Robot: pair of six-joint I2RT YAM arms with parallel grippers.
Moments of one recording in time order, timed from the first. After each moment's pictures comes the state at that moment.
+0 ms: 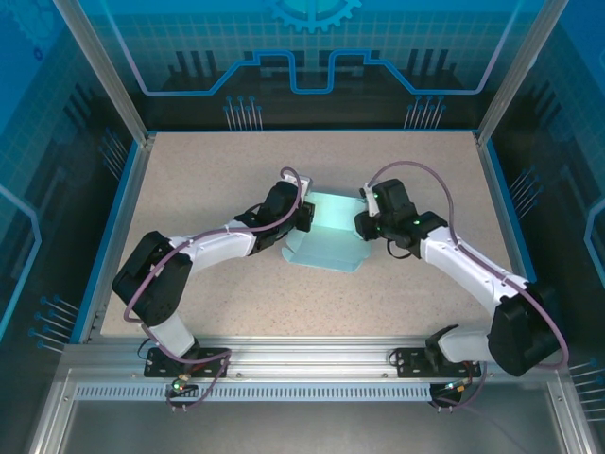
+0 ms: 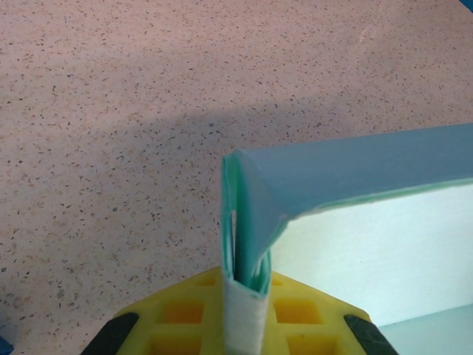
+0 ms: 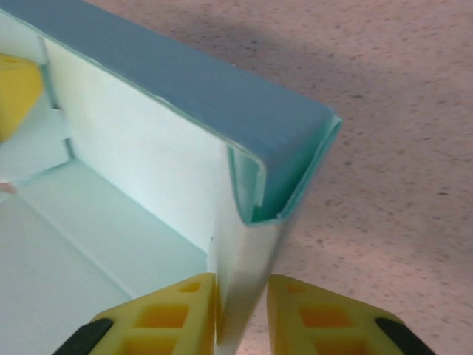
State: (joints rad) left arm -0.62 1.68 1.02 0.07 -0.08 -0.33; right arm 0.49 1.33 0.96 -0.50 0.09 0.20
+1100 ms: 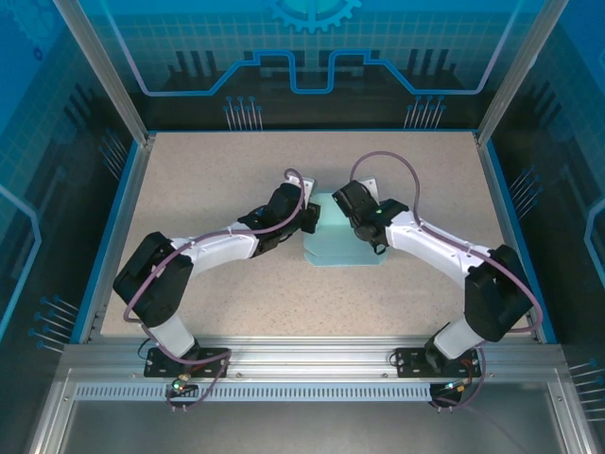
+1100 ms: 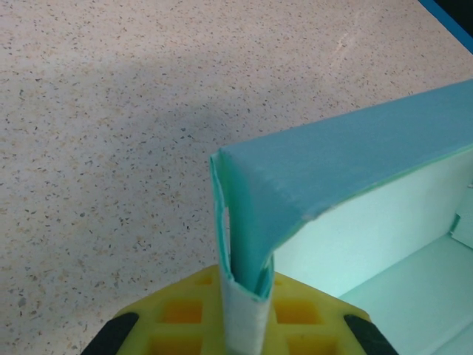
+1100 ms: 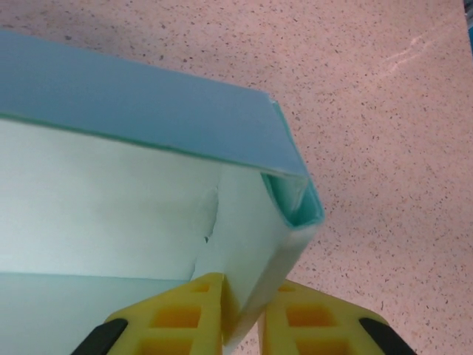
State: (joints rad) left arm -0.65 1.68 1.02 0.09 -0.07 -0.35; right arm 0.64 1.53 1.14 -0.69 0.63 0.33
